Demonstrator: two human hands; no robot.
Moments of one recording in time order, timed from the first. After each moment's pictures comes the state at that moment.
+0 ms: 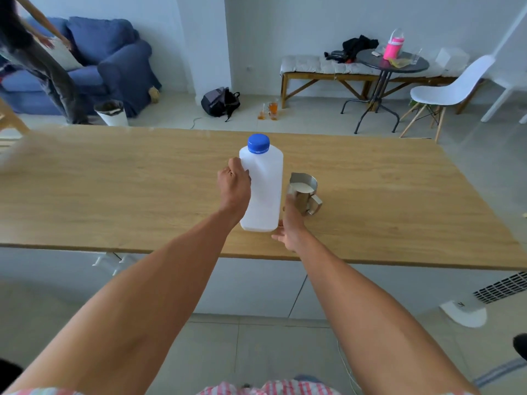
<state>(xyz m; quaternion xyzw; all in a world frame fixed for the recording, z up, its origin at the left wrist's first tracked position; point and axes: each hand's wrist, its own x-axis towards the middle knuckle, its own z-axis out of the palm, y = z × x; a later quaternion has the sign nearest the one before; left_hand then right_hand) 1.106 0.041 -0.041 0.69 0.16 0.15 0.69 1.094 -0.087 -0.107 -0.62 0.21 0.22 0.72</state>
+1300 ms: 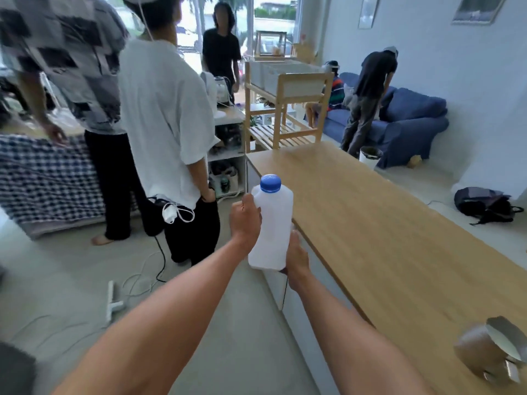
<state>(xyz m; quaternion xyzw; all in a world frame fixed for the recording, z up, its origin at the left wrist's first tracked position) 0.825 0.170 -0.005 0.48 0.47 0.51 0.53 0.928 0.115 -0.096 -0.67 -0.17 0.47 0.55</state>
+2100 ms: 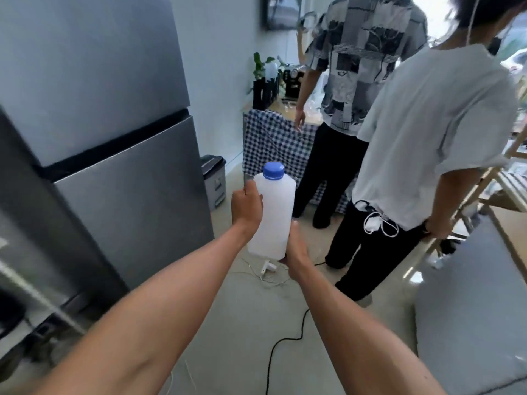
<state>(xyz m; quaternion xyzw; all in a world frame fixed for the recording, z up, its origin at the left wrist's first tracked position) 0.346 0.181 0.002 0.28 0.65 0.66 0.25 0.455 0.226 -0.108 -0.55 -0.42 0.66 0.31</state>
